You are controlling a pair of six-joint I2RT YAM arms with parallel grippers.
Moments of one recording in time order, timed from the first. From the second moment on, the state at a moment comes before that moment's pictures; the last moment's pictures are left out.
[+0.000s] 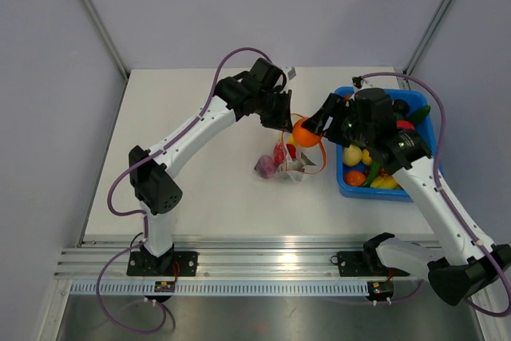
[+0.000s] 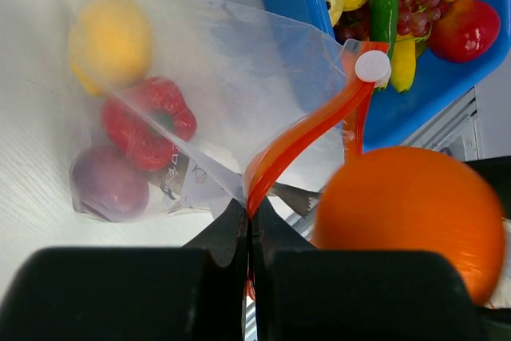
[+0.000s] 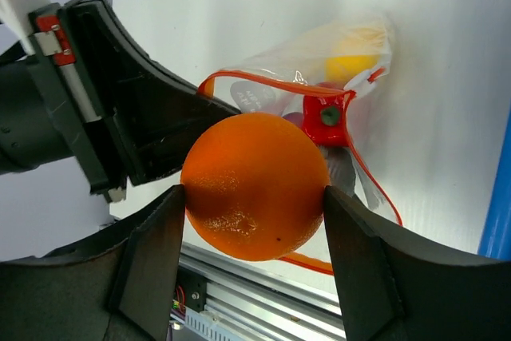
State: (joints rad) left arm -0.74 1.92 2.02 -0.93 0.27 -0.50; right arm 0.44 1.11 1.28 -0.70 -0.09 0.73
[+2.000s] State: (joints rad) left arm -0.73 1.83 1.85 -0.82 0.41 -0.54; right arm 0.01 1.20 0.91 -0.70 0.33 0.51
